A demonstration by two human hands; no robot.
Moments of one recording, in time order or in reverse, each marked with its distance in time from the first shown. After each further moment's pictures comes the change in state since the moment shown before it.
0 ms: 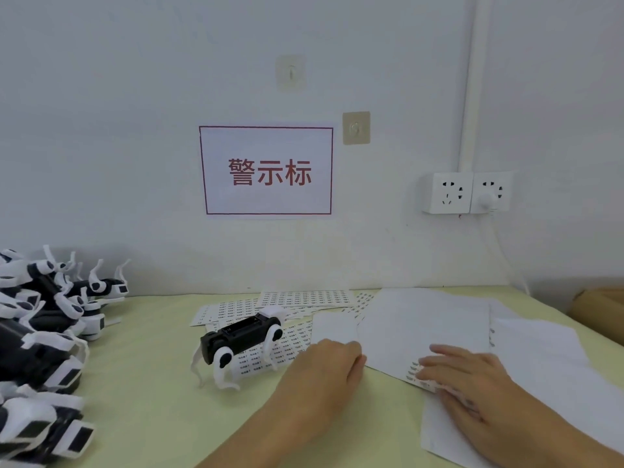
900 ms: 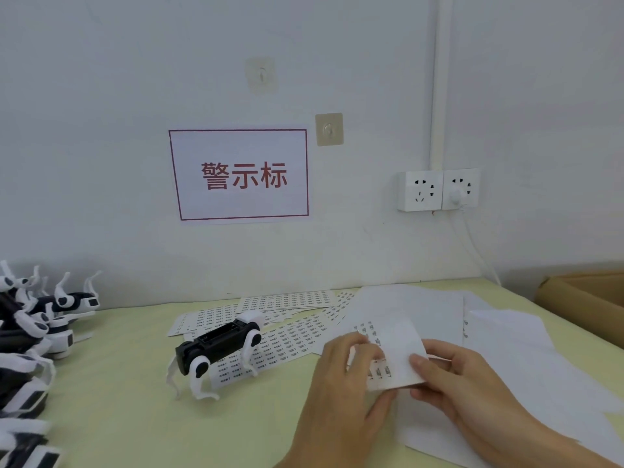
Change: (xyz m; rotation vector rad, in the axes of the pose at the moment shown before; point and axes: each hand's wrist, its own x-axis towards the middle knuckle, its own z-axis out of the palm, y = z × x) left_hand -0.016 0.036 0.040 -0.381 0.352 0.207; right_hand 0.006 -0.023 -0.001 1.344 0.132 0.770
